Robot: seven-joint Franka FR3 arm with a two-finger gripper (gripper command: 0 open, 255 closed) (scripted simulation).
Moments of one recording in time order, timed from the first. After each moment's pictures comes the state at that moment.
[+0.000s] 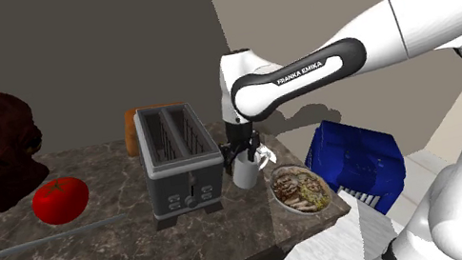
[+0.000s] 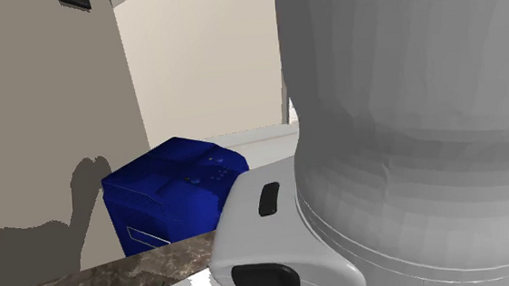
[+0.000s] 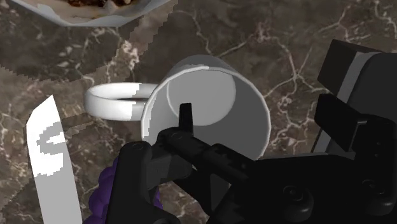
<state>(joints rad) 0.07 0.05 0.22 -2.18 0.03 2.06 0.34</state>
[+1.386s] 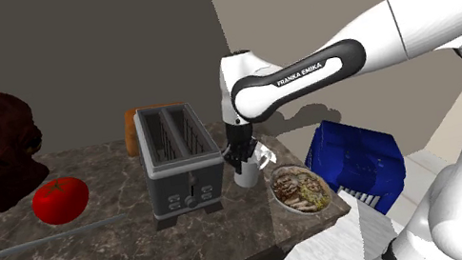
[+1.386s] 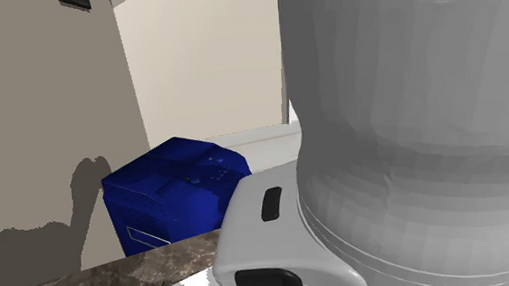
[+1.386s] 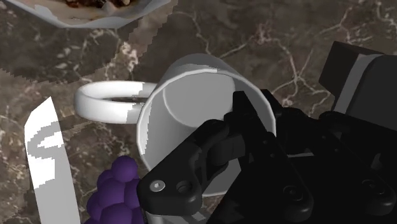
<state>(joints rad) 0.07 0.05 0.22 -2.18 0.03 2.07 0.34</state>
